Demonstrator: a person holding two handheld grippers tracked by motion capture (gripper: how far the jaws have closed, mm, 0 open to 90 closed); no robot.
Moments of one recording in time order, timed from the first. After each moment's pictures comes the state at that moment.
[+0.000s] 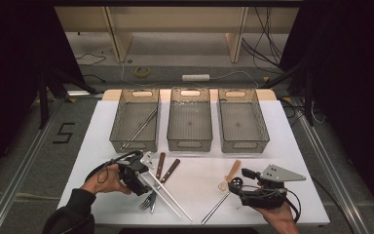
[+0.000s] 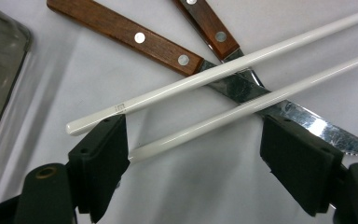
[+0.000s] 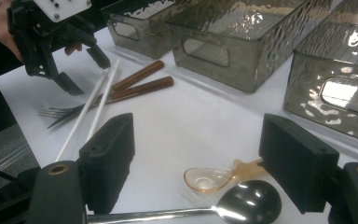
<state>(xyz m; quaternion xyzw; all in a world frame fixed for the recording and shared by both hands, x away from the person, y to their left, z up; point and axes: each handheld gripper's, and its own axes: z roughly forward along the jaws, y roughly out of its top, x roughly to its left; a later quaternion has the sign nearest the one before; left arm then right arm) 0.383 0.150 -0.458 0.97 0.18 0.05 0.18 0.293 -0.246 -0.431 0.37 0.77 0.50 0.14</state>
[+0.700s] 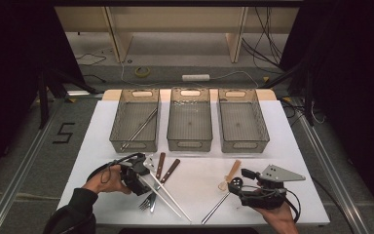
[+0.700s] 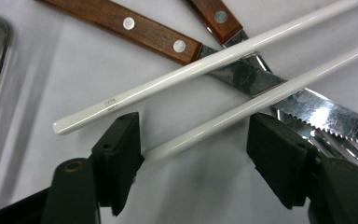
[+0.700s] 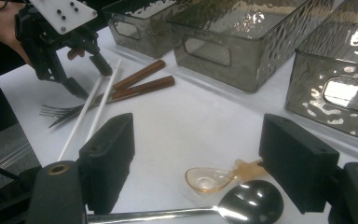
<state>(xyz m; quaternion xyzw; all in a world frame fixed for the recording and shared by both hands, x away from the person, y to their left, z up) 0.383 0.146 -0.466 0.97 0.16 0.06 0.15 0.293 -0.245 -0.432 0.37 0.77 0.50 0.13</state>
